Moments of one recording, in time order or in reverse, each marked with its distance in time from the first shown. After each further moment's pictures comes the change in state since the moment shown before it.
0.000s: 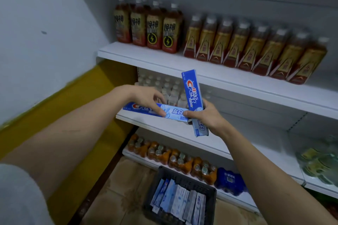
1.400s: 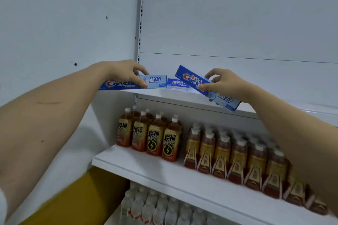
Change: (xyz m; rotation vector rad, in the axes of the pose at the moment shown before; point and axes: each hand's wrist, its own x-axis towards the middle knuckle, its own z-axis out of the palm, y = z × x) left_hand -0.086 0.018 -0.384 0.084 0.752 0.094; right_hand 0.102 -0.415 -0.114 -0.652 0.247 -0.534
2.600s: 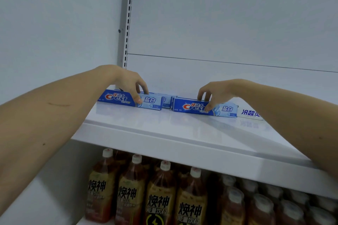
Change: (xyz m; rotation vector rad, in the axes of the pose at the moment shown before) left_hand 0.324 -0.159 0.002 0.285 -0.281 0.092; right_hand 0.332 0.049 0.081 -0.744 -0.393 0.137
